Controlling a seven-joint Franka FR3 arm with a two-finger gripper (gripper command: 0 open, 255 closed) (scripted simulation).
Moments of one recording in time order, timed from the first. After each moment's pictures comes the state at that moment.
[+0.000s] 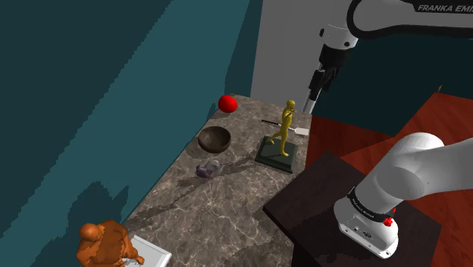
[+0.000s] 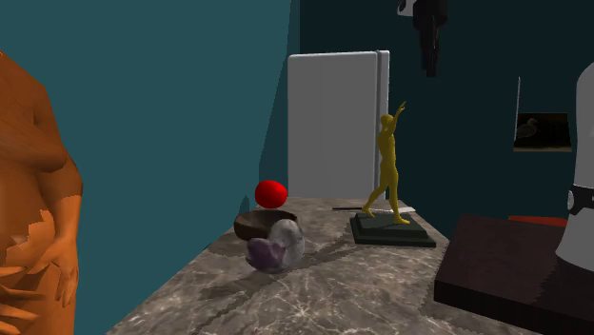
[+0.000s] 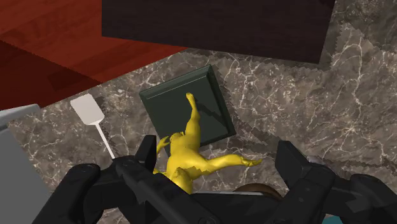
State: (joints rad) arm -0.02 -0.75 0.01 -2.45 -0.01 1.67 -0.08
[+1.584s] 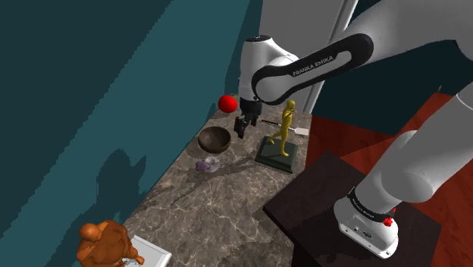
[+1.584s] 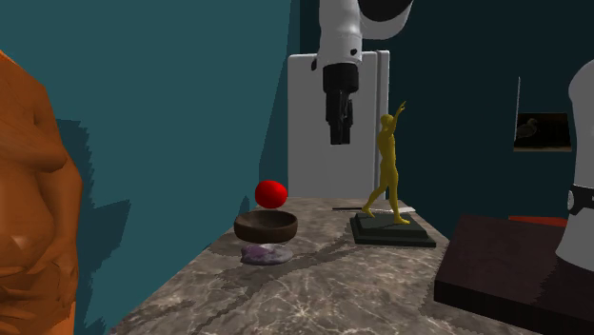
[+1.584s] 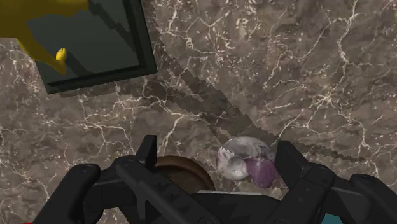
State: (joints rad) arm 0.12 -0.10 0.26 -2.33 0.02 2.21 0.11
